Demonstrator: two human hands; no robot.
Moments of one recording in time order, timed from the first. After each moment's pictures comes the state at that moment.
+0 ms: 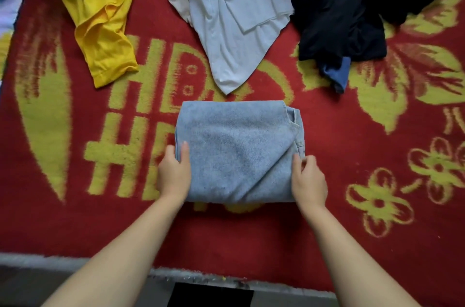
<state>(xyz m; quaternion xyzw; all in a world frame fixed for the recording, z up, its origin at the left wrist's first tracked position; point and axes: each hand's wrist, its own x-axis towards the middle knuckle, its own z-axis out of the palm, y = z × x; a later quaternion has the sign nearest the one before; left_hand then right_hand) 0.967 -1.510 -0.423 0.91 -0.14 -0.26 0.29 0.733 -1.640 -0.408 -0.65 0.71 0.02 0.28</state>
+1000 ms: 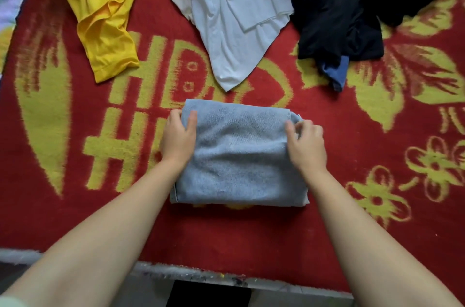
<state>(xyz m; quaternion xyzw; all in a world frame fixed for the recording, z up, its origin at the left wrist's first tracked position) 0.995 -1.559 -0.407 0.89 -0.25 -0.25 0.30 0.766 -1.686 -0.391 -0.70 0.65 -0.01 0.29</state>
